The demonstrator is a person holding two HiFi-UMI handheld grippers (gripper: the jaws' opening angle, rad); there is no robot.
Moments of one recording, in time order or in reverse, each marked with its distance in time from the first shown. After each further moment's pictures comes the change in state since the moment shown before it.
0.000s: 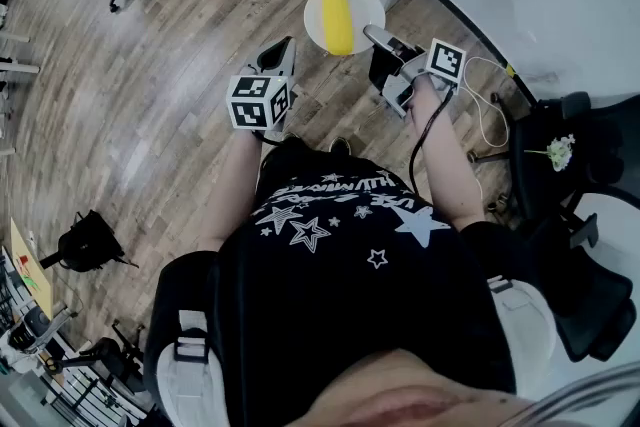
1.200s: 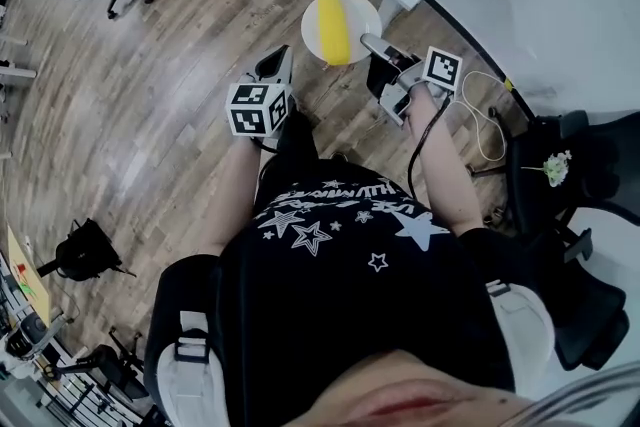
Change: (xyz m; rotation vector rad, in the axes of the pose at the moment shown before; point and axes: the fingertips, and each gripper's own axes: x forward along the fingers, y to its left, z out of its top) left arm 0.036 0.046 0.010 -0.024 0.004 0.022; right arm 0.050 -0.005 0.027 -0.036 0.031 -0.009
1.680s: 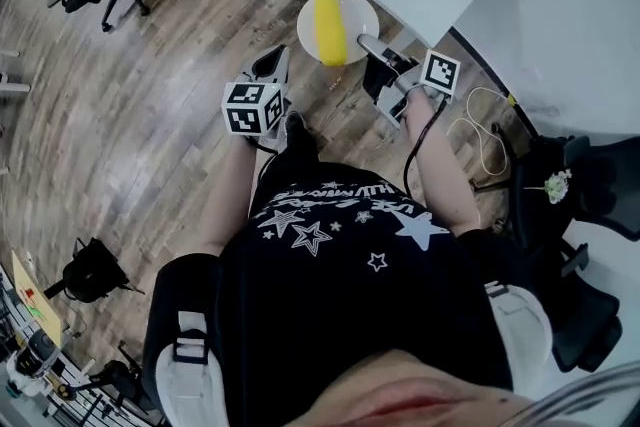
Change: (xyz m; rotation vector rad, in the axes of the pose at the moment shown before) left arm 0.082 0.124 0.041 -0.012 0.020 -0.032; right arm 0.136 -0.006 0.060 -0.009 -0.015 0.036
